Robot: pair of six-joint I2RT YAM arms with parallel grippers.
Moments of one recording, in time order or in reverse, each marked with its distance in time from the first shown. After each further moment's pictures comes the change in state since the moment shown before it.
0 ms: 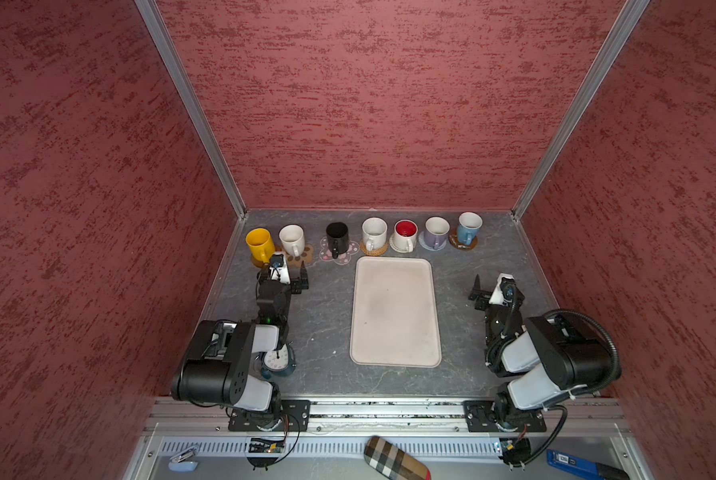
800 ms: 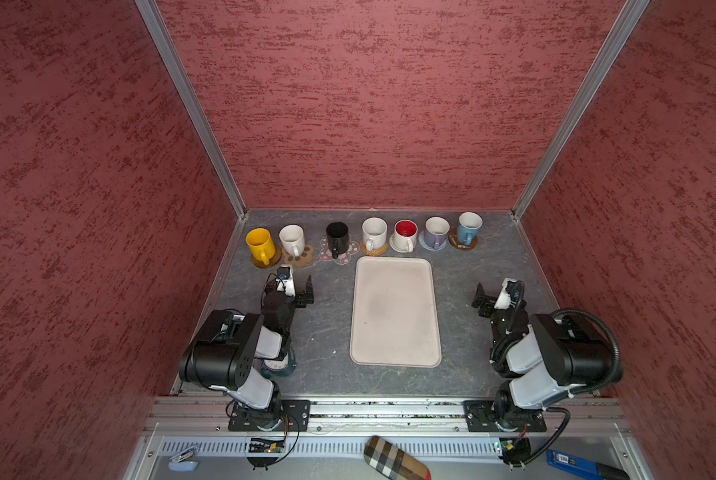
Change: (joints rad) left arm -0.045 0.111 -0.198 0.246 0.018 -0.005; right arm -0.131 0.023 -0.032 -0.071 -0.183 0.101
